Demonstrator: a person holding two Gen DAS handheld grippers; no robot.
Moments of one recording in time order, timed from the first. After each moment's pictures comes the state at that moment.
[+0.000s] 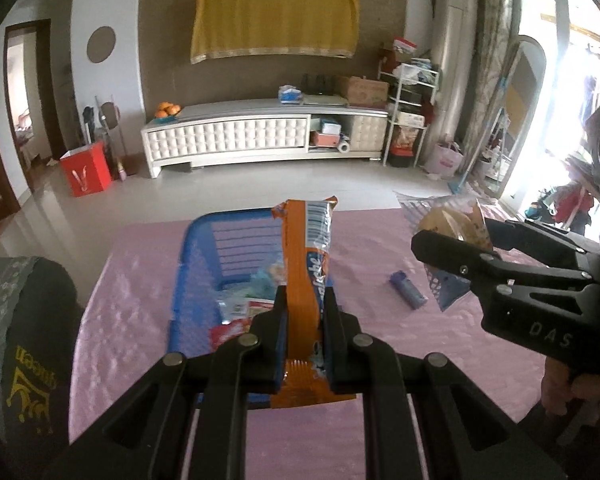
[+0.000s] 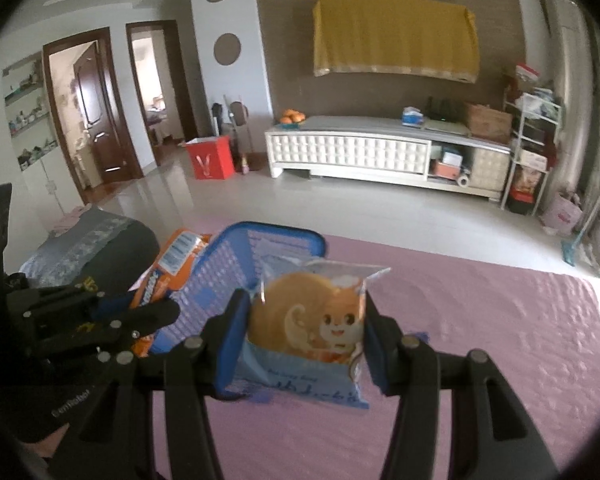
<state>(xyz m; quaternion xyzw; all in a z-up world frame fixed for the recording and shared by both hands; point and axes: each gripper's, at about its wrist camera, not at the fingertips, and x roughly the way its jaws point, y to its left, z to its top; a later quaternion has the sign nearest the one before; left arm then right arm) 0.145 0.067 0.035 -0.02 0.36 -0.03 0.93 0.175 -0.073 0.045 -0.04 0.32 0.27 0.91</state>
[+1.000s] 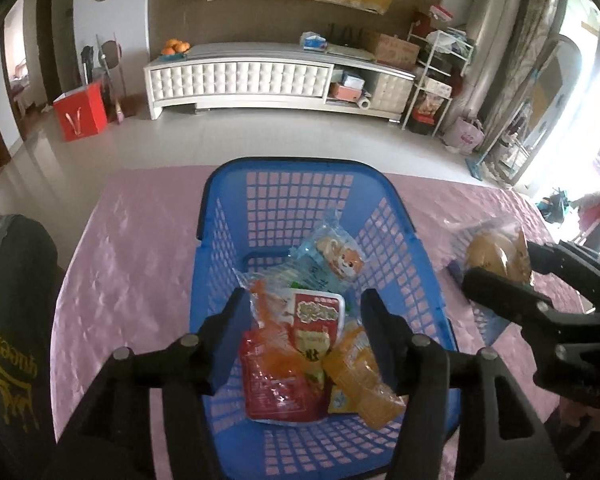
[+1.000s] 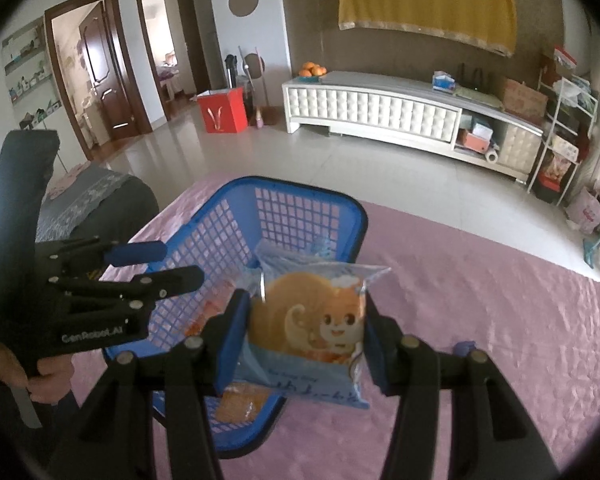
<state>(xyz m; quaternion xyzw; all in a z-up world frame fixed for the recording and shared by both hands) 0.223 0.128 -0.036 -0.07 0.44 -0.03 0.89 0.222 -0.019 -0.012 -0.08 0.39 0.29 0.87</state>
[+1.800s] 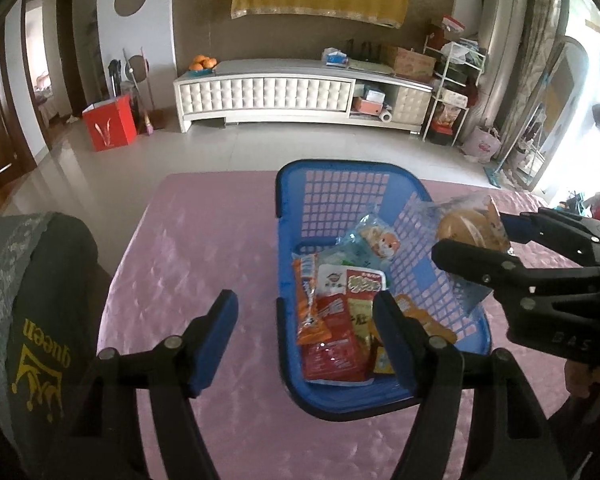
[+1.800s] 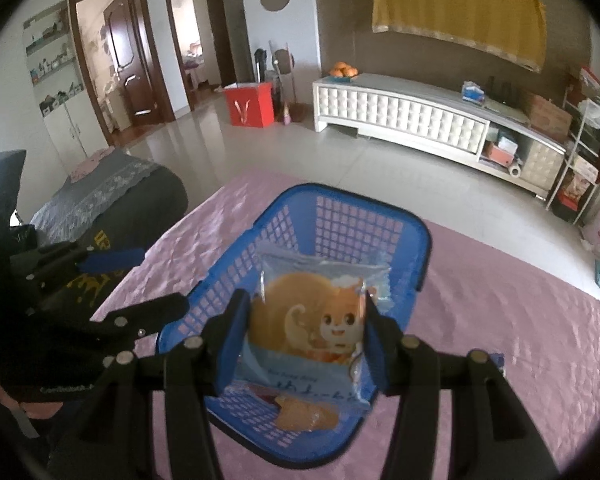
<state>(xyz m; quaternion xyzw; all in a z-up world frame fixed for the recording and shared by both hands) 0.169 0.175 -0.019 -0.05 0.42 0.01 0.90 0.212 0.036 -0.003 -0.11 0.39 0.33 0.85</state>
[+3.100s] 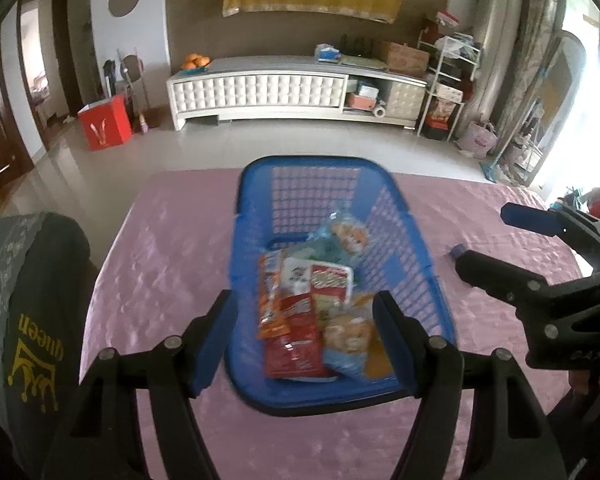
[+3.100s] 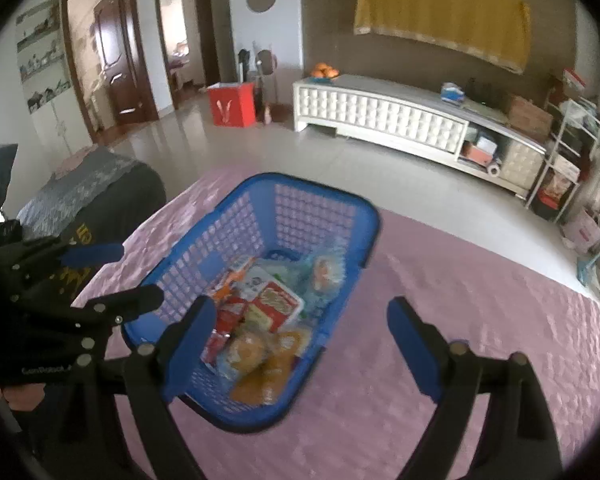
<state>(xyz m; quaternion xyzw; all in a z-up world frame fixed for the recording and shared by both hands) 0.172 0.130 -0.011 -0.04 0.43 0.00 0.90 0.207 -0.022 0.007 -0.11 0.38 0.30 0.87</state>
